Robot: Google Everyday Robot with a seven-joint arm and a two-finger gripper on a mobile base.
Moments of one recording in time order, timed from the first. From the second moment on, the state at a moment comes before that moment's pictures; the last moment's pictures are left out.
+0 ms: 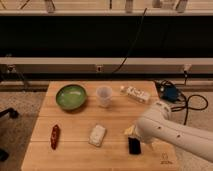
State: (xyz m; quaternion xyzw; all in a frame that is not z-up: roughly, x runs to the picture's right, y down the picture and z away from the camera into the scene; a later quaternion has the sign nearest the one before) arm 0.167 0.263 0.702 -0.26 -0.18 -0.48 0.82
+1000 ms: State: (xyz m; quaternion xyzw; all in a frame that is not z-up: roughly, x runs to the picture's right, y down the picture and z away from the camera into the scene) arm 0.164 0.261 0.745 -0.28 -0.18 -0.51 0.79
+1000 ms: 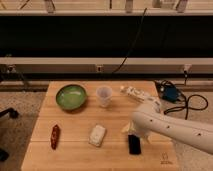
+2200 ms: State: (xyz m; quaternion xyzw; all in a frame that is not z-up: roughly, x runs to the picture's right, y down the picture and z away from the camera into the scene) arm 0.167 0.283 0.773 -0.33 -0.18 -0.52 0.77
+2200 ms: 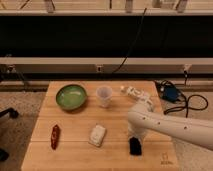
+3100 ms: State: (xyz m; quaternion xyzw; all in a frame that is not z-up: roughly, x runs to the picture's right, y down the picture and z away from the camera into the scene) arm 0.134 0.242 0.720 -0.27 -0.20 -0.54 0.77
